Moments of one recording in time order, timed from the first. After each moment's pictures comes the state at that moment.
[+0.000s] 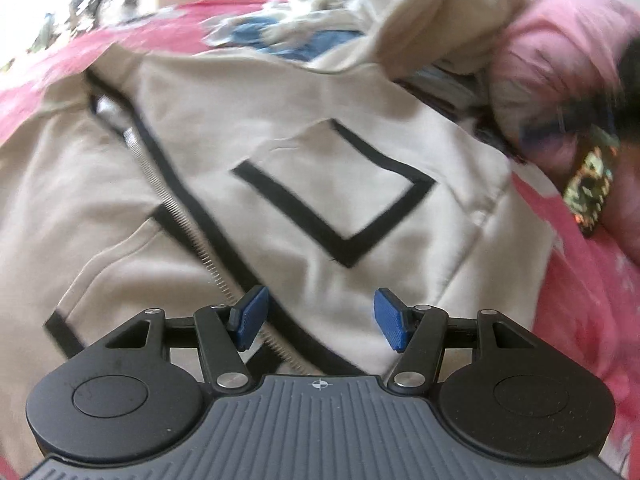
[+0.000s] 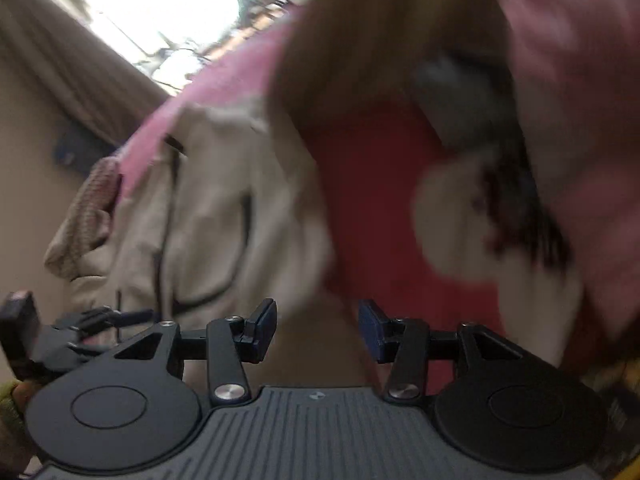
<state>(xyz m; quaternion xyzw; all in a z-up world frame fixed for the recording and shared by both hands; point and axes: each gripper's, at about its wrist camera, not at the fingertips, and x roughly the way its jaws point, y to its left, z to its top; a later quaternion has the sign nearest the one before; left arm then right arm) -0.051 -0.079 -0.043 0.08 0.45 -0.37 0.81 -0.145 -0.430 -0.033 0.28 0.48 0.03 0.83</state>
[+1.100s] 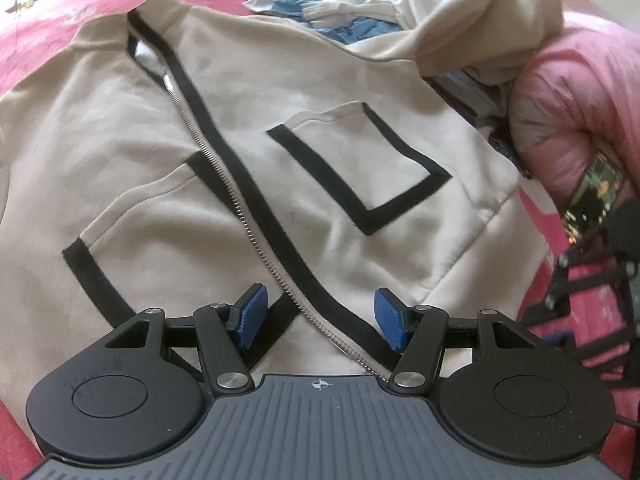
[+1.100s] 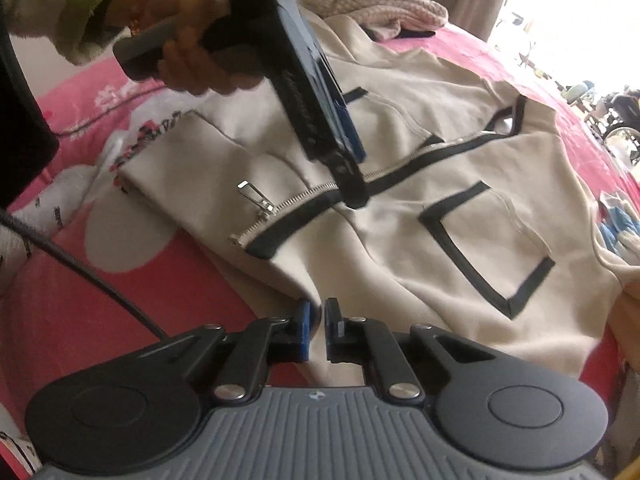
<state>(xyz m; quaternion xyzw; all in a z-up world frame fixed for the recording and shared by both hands) -0.055 -0.059 -0.039 0.04 0.49 -0.36 0.79 -0.196 -0.224 -0.028 -0.27 0.42 0.36 0.78</state>
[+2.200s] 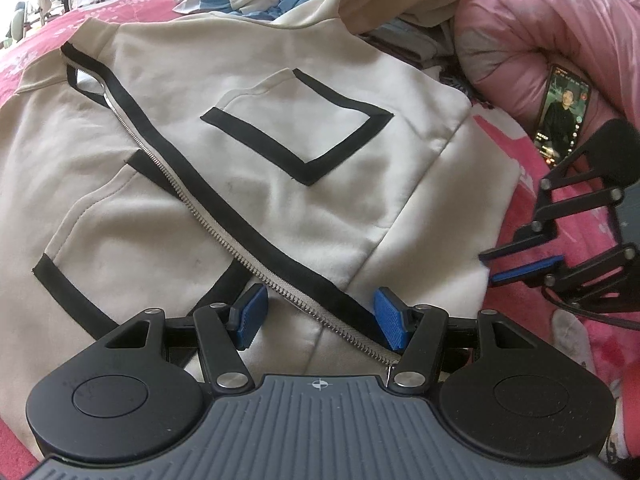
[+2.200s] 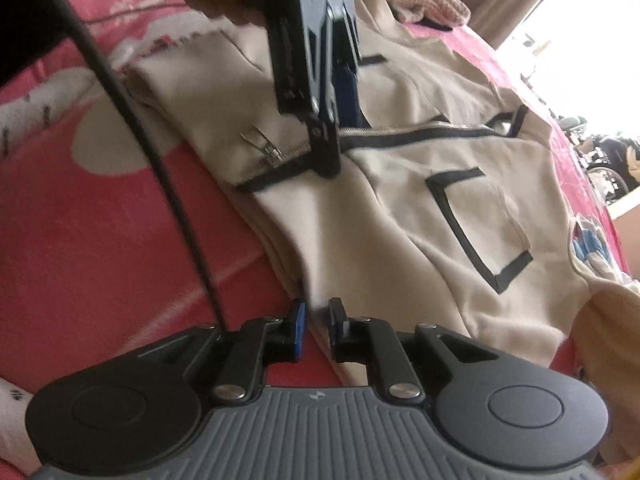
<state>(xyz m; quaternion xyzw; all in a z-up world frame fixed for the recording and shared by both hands) -0.085 -0.075 -0.044 0.13 0.48 -0.41 0.77 -0.233 -0.221 -0.057 -0.39 0.40 0.33 0.76</state>
